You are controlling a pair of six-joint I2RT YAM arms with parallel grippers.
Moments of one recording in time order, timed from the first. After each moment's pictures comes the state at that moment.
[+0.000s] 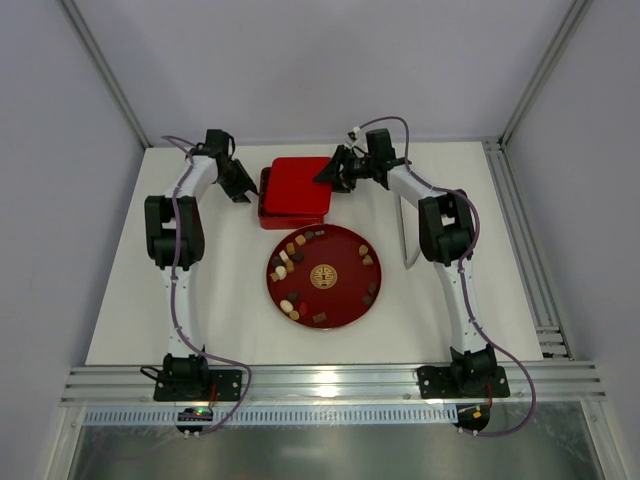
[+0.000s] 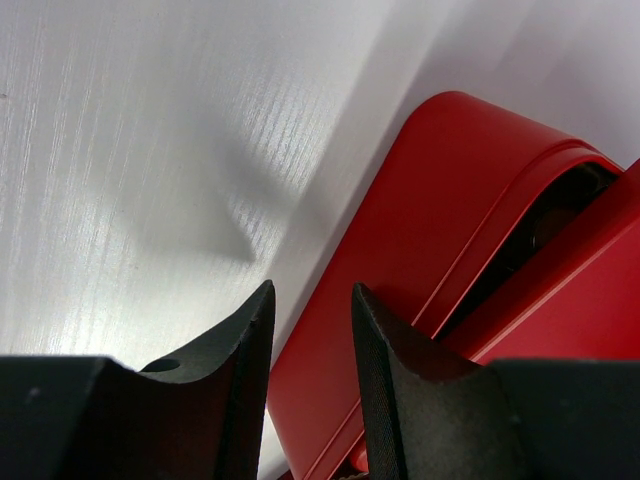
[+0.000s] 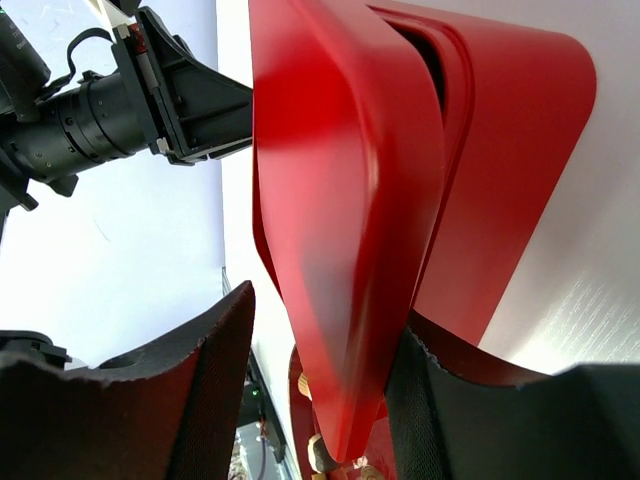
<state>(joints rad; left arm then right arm) -0.06 2.34 1.98 -0.75 0.24 -0.65 0.31 2.49 2.03 -0.15 -0.87 0.80</state>
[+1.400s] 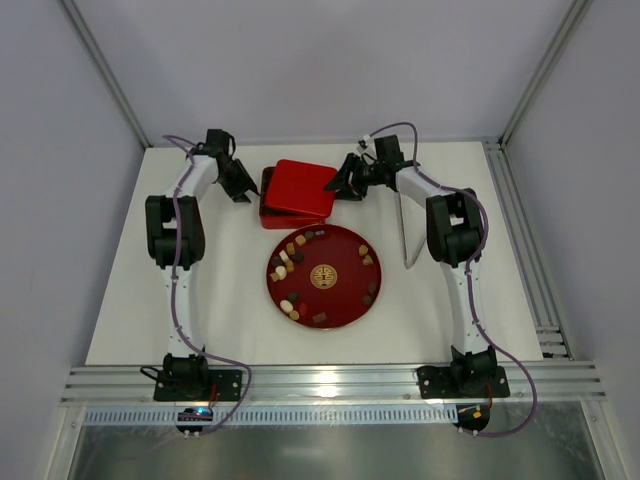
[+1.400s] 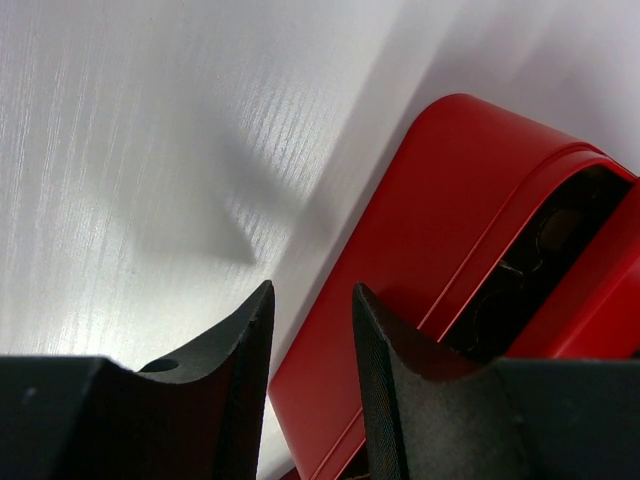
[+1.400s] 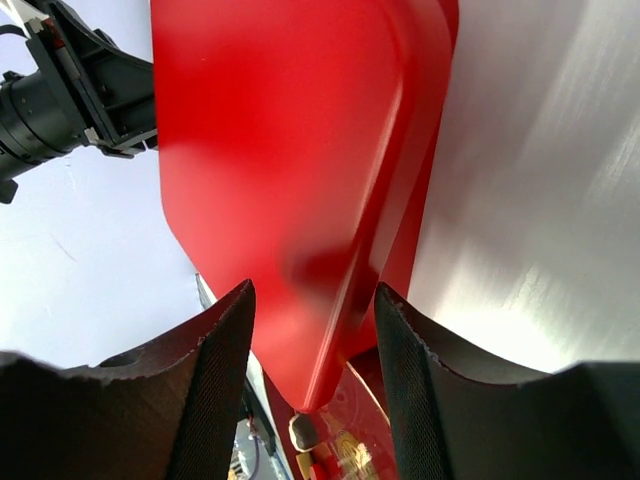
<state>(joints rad) -0.06 2.35 1.99 -0.75 0.24 -0.64 0.28 2.41 1.89 -0.23 -0.81 0.74</state>
